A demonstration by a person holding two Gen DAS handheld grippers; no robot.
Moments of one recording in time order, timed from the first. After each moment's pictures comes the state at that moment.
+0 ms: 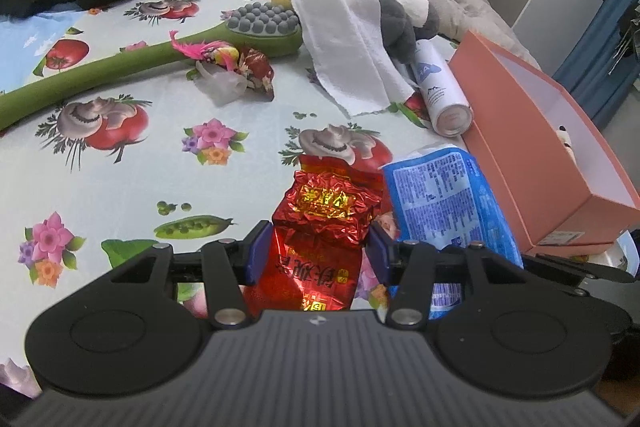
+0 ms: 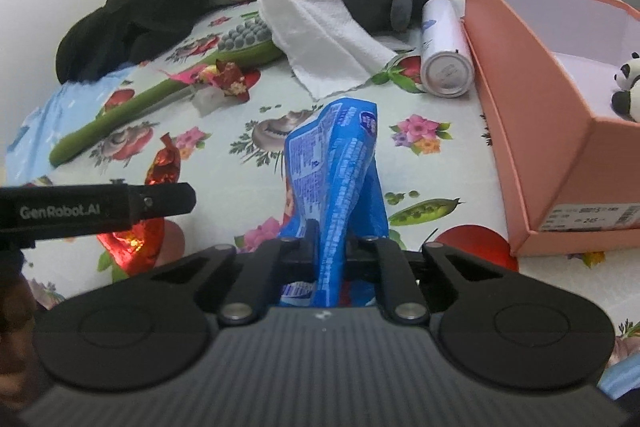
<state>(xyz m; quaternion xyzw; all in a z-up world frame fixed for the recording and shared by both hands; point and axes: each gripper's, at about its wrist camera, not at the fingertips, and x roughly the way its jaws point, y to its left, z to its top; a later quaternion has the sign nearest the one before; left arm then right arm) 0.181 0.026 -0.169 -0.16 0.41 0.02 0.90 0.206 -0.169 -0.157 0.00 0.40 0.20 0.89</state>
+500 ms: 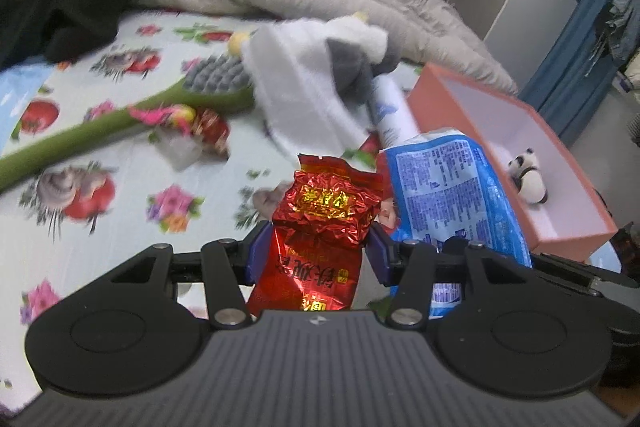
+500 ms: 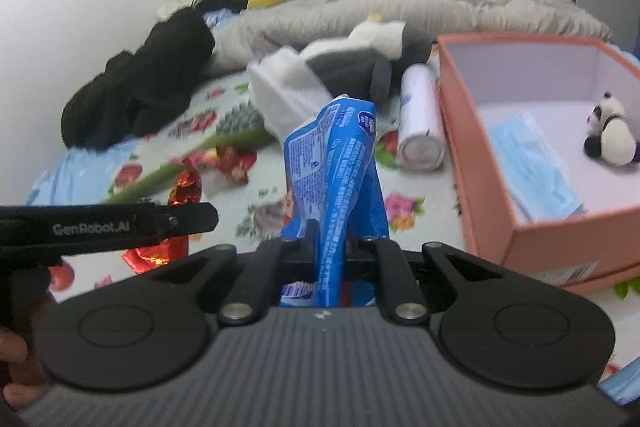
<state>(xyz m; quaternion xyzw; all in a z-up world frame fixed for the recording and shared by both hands) 0.203 0.008 -0.118 -0.15 0.39 -0.01 0.91 0.213 -0.195 -0.097 0.05 0.34 0.19 0.92</state>
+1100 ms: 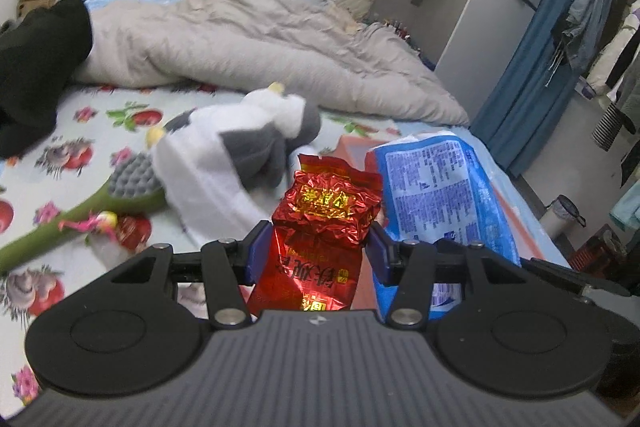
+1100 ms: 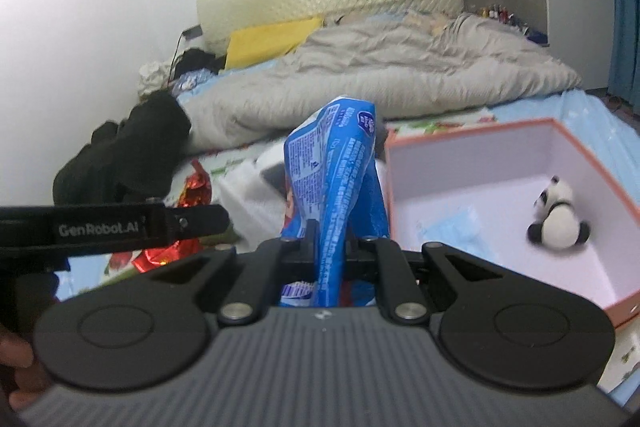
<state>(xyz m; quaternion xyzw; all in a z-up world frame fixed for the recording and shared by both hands) 0.257 -0.062 -0.010 -0.13 0.34 -0.06 0.93 0.246 -0.259 -0.006 0.08 0.29 0.16 0.94</state>
